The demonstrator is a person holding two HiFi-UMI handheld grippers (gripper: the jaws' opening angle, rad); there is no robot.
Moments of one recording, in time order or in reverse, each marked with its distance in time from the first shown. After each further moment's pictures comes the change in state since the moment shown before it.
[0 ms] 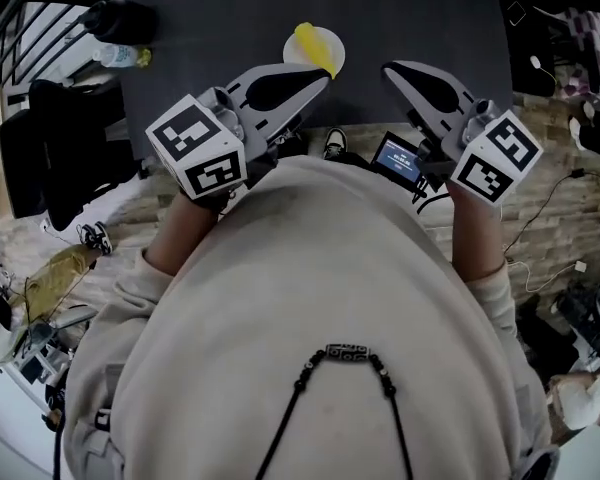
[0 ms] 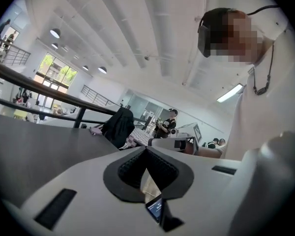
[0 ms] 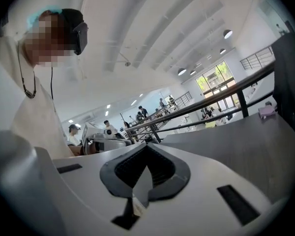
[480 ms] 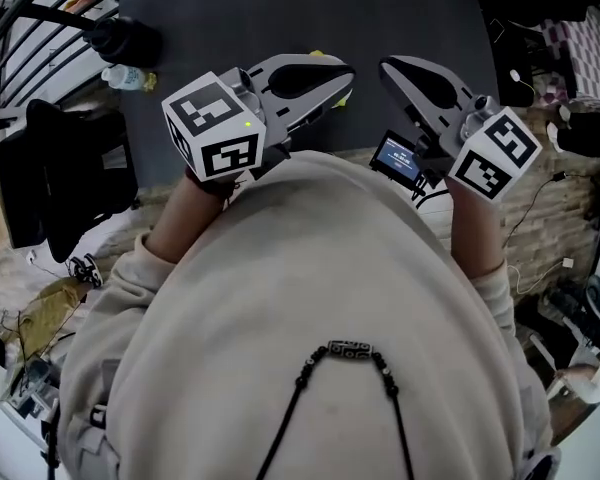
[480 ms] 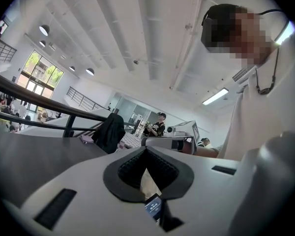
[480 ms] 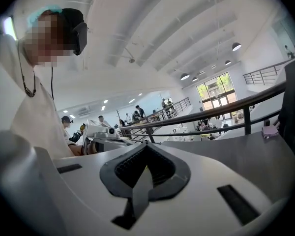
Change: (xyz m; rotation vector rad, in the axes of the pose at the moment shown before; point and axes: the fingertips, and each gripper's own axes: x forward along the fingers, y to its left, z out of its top) left arm -0.005 0.017 0.045 0.068 -0.026 -0.172; right arm 0.048 0.016 0.045 -0.119 -0.012 -0.072
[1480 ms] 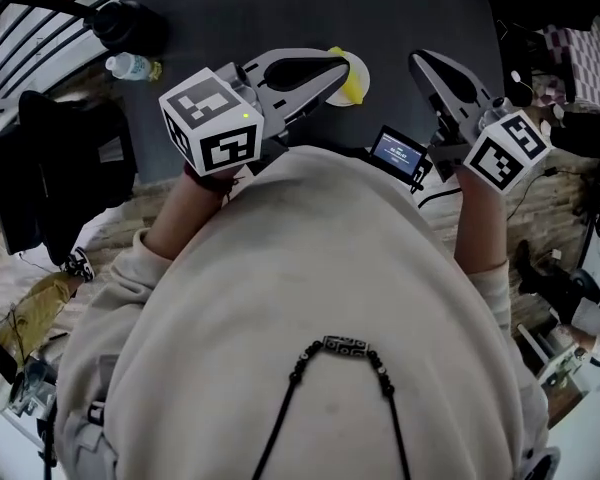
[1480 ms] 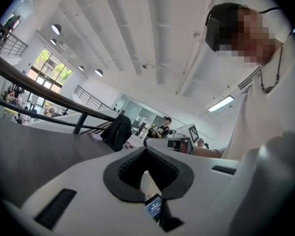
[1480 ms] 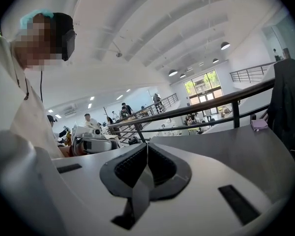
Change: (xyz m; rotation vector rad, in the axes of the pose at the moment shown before) left arm -0.040 0.042 -0.011 -0.081 -0.044 0.043; right arm 0.020 -0.038 -0.014 0.062 0.049 -0.148
